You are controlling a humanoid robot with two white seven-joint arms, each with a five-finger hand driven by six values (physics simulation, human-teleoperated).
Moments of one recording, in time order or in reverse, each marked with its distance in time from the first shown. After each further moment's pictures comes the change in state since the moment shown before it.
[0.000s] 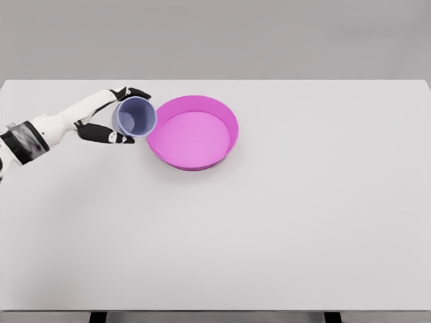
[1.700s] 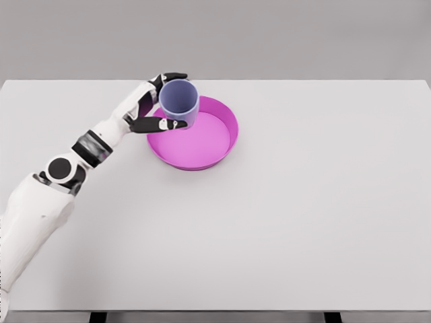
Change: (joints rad) left arm -0.012 -0.371 0.022 0.297 0.284 -0.112 -0.002; right arm 0.000 0.000 0.000 0.000 0.000 0.000 0.000
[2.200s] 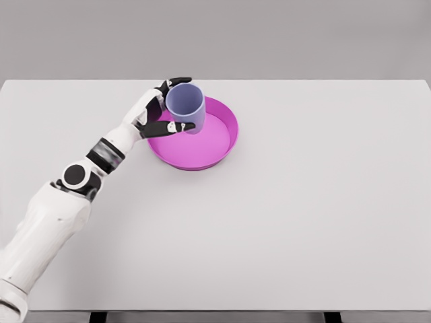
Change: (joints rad) left arm 0.012 -0.077 0.003 0.079 0.084 -0.002 -0.001; right arm 0.000 0.000 0.000 0.000 0.000 0.000 0.000
